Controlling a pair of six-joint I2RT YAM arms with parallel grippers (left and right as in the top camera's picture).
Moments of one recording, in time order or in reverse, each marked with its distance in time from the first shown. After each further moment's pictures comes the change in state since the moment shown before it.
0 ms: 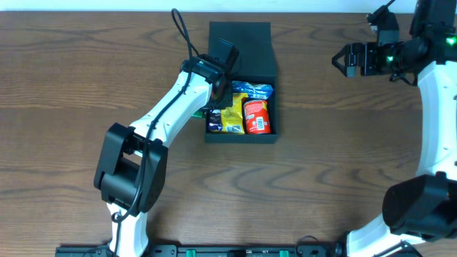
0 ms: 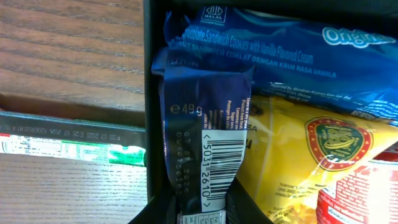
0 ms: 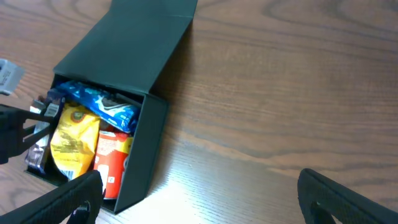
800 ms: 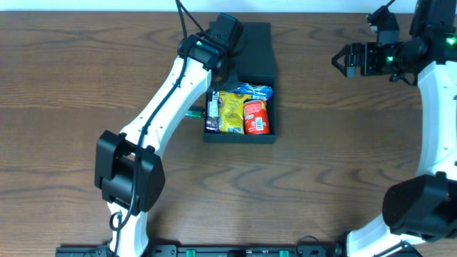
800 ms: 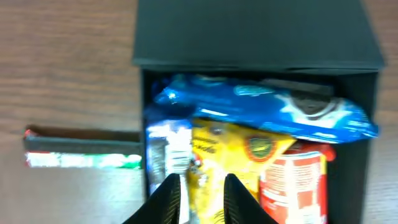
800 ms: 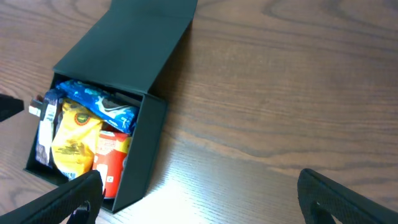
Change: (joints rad) left arm 0.006 0.003 0.265 -0.169 -0.004 0.033; right arm 0.000 0.000 0.000 -0.002 0.000 0.000
